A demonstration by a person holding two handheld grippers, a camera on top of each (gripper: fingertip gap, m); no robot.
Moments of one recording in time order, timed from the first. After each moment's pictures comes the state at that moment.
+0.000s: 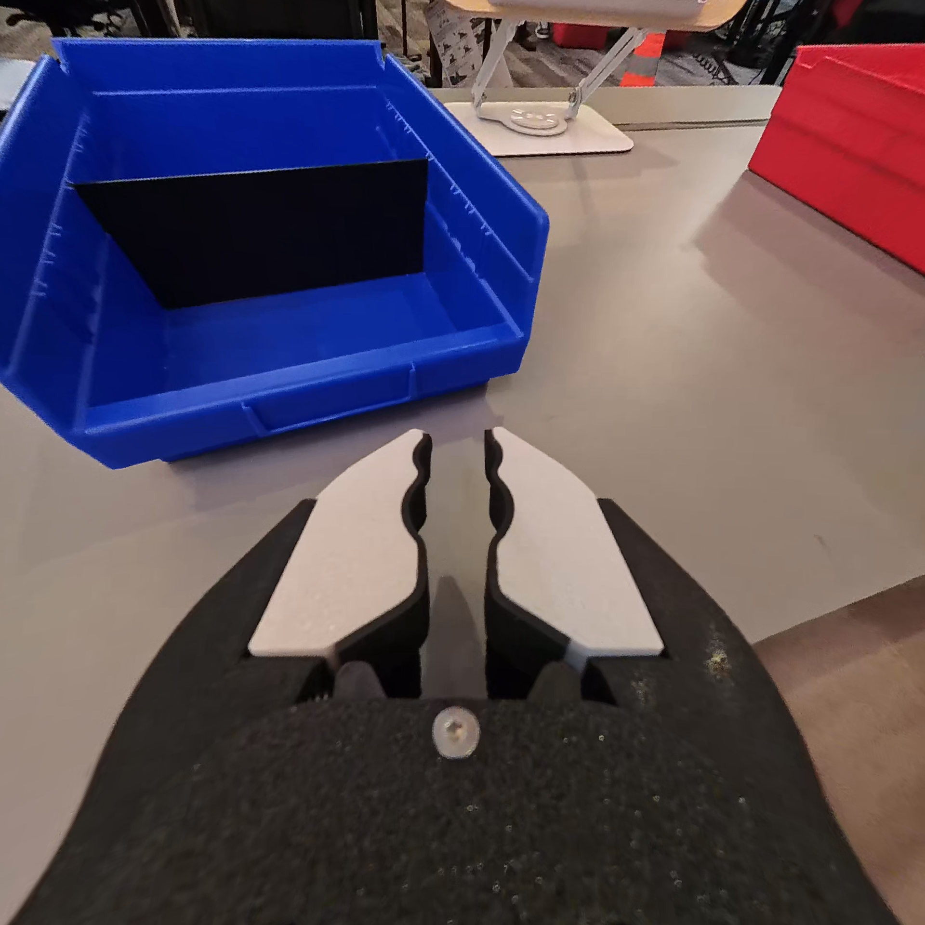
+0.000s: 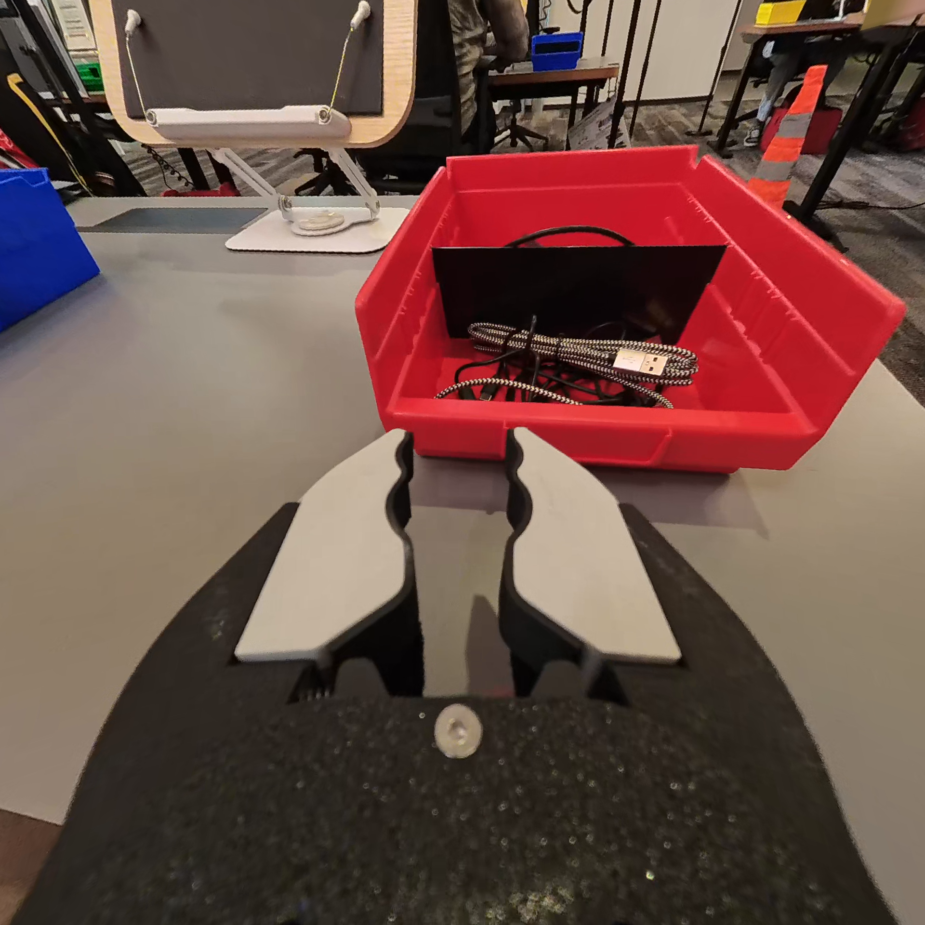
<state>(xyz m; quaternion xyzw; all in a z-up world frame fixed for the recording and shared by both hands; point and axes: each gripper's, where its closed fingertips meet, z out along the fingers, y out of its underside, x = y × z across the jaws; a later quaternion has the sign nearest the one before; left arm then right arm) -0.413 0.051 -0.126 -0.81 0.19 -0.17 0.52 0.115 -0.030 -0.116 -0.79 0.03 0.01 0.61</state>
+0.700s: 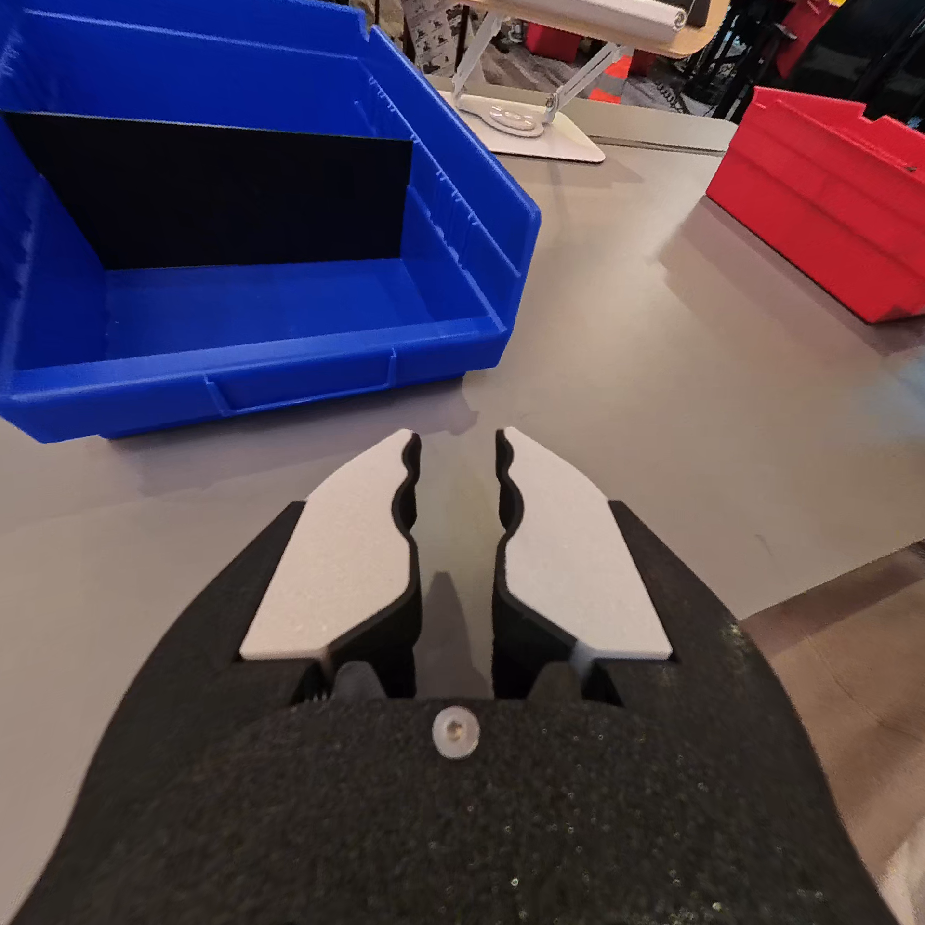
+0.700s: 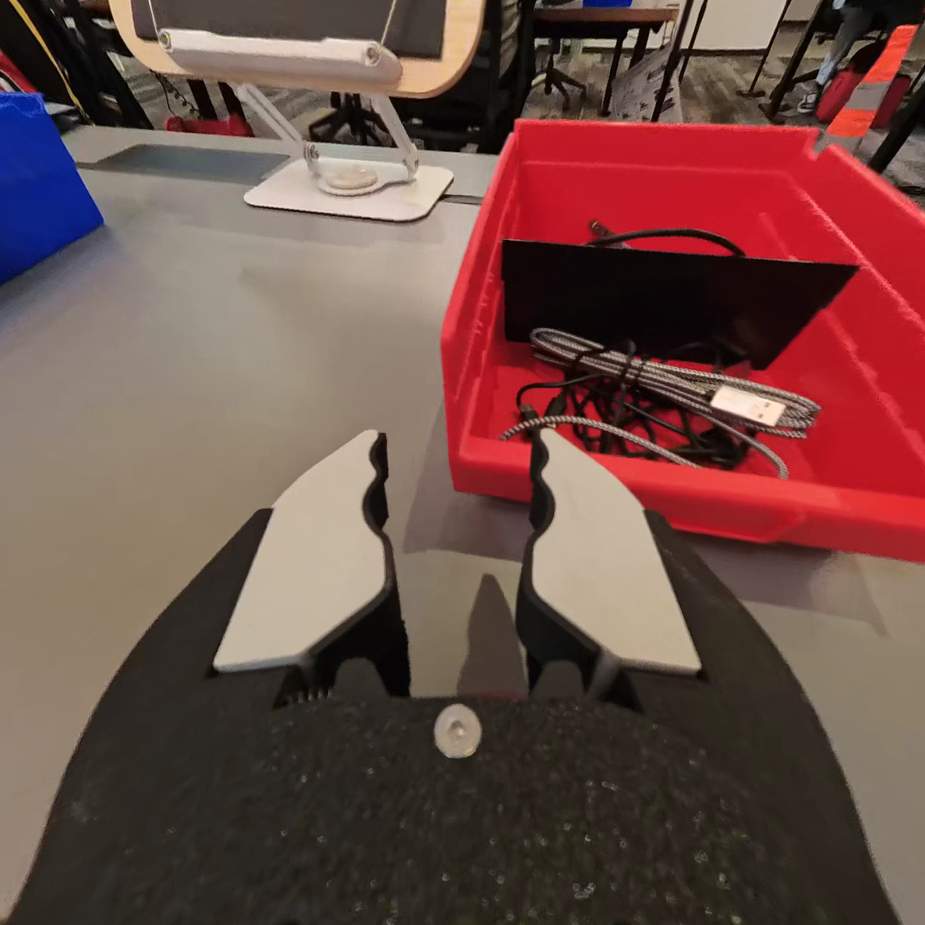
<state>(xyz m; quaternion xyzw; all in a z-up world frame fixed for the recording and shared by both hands) -0.408 0.046 -0.131 -0.82 0.17 -0.22 0.50 0.080 0.012 -0.122 -0.82 0.00 0.01 0.58</state>
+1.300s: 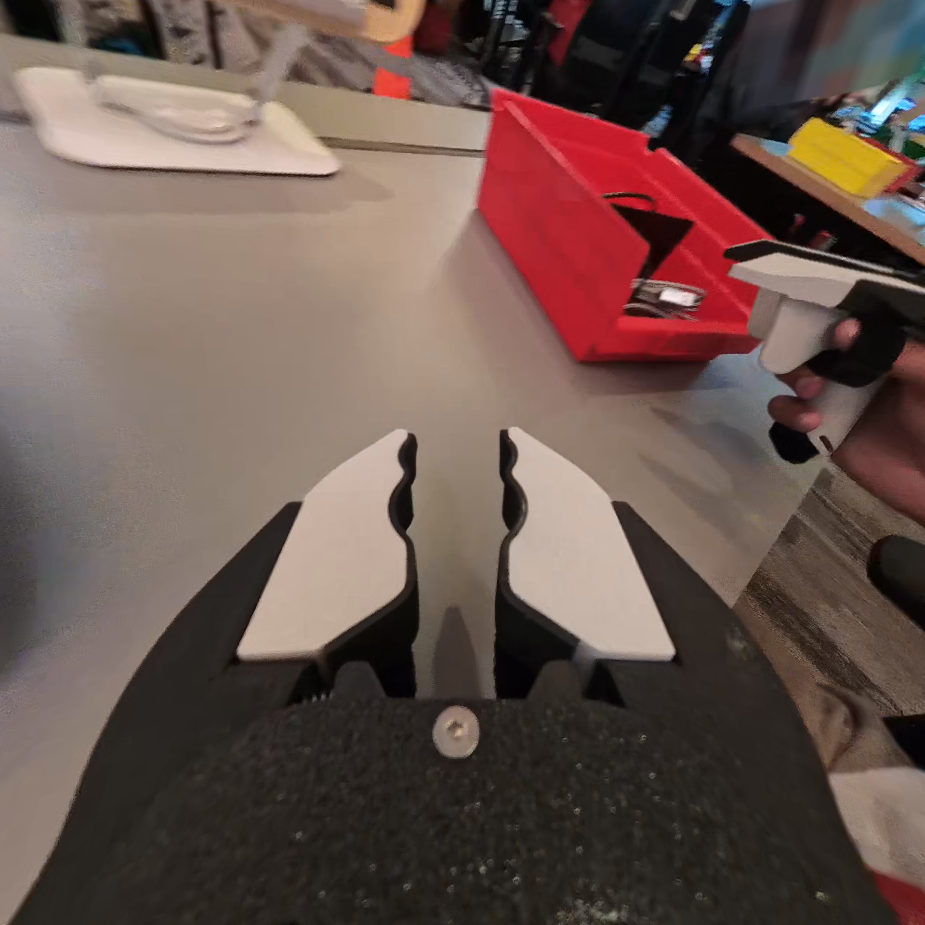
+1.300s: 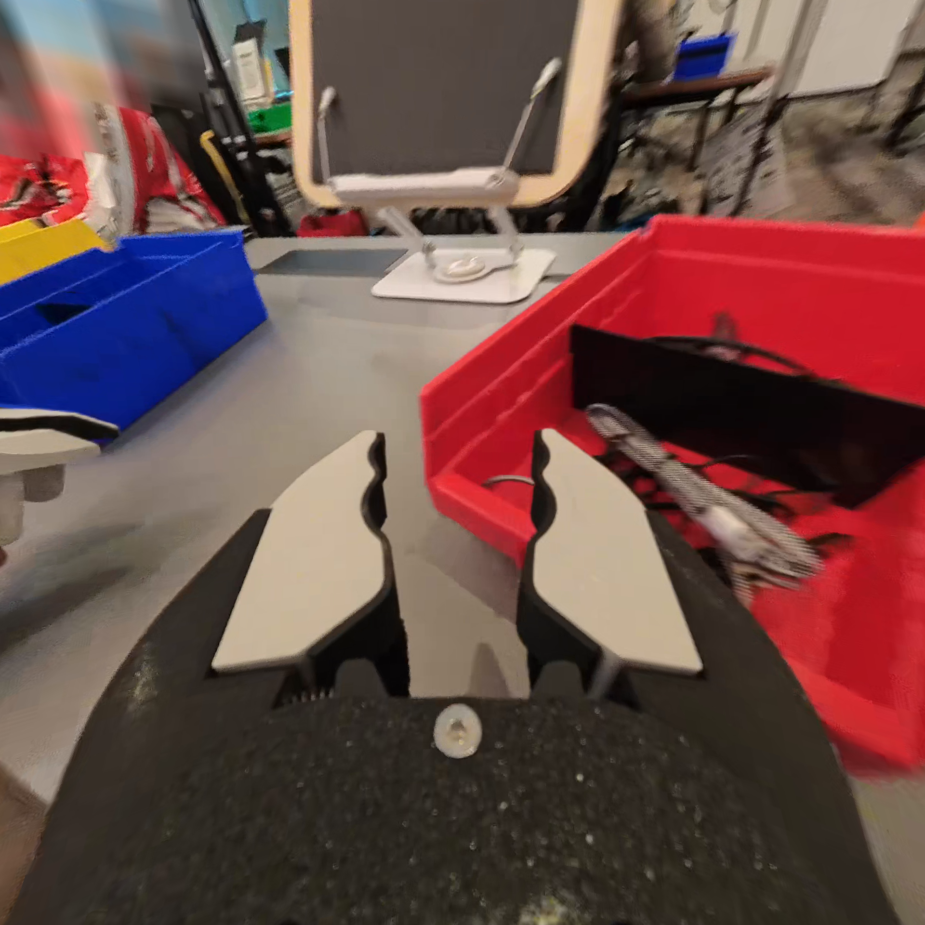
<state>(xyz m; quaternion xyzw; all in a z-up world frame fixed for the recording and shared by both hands) -0.186 0.049 -0.112 -0.77 0.28 -0.35 0.45 0.029 0.021 -0.078 -0.78 -0.02 0.10 0.62</state>
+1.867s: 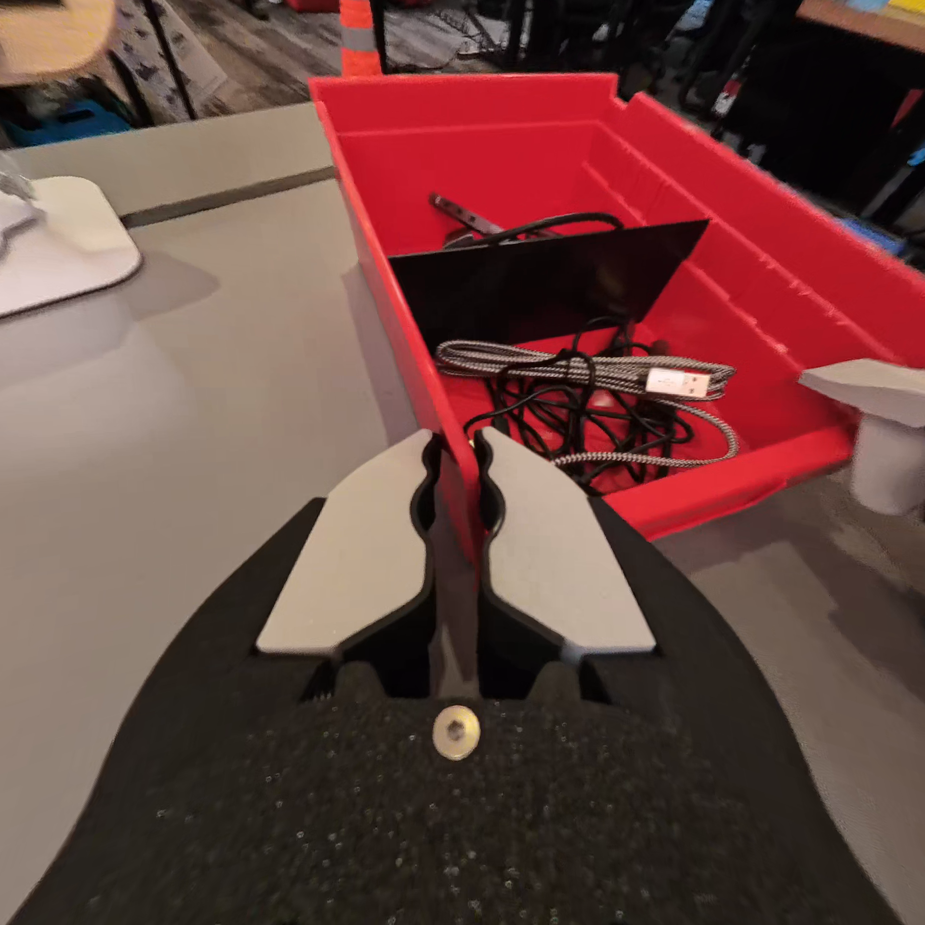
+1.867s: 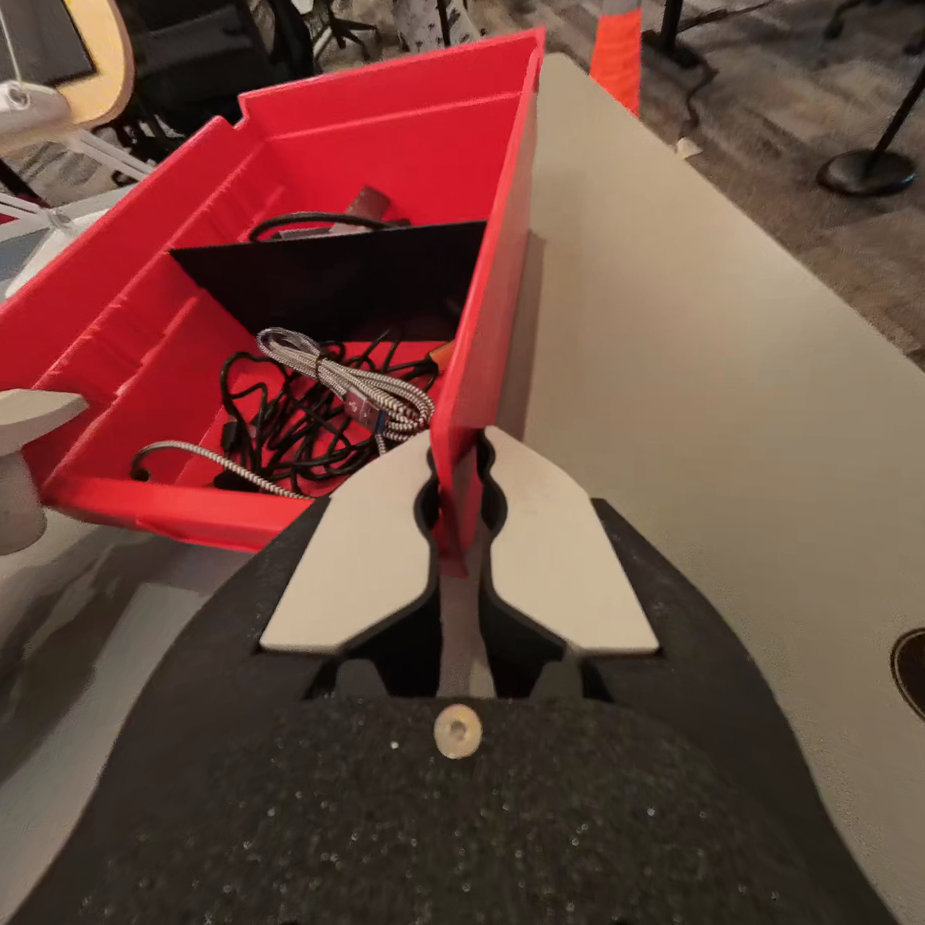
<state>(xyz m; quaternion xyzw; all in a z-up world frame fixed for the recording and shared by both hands) 0.029 0.093 -0.128 -0.77 0.35 -0.25 0.47 0.183 -0.008 -0.139 -0.82 0.21 -0.02 0.54</state>
